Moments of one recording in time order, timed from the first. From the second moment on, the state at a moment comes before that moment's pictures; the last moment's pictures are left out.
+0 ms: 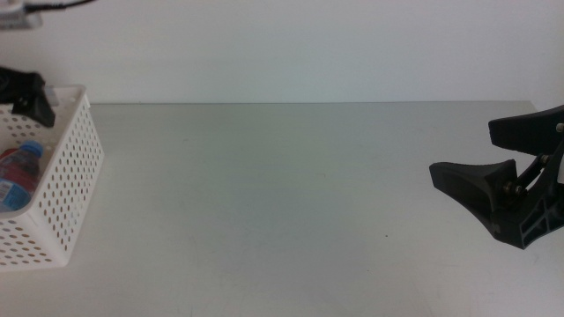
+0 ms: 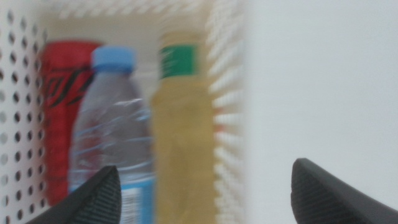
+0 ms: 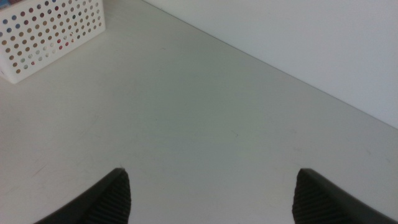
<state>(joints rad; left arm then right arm) 0.24 1.66 -1.50 -0.20 1.05 0.29 0.56 0.85 -0.81 0.04 0.47 -0.13</state>
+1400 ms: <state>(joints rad) -0.19 1.18 -1.50 -0.20 0.90 0.27 0.56 0.85 -0.81 0.04 0.47 -0.13</state>
